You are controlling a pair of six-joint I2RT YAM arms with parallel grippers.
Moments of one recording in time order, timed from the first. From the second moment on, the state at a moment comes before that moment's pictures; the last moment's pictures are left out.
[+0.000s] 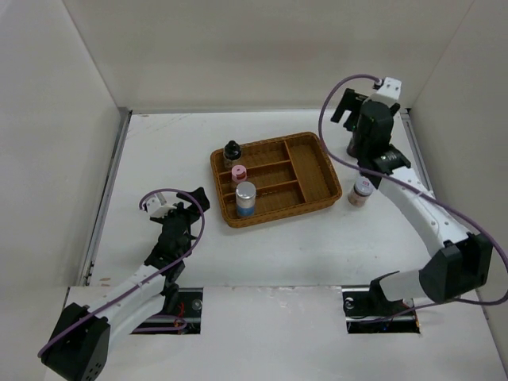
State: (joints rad) left arm -0.49 0.76 0.08 0.59 -0.64 -0.77; right arm 0.38 1.35 1.25 0.03 0.51 0.26
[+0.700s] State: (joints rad) left arm -0.49 0.78 0.08 0.60 -0.64 -0.77; right arm 0.07 1.86 1.59 -0.09 0.50 0.20
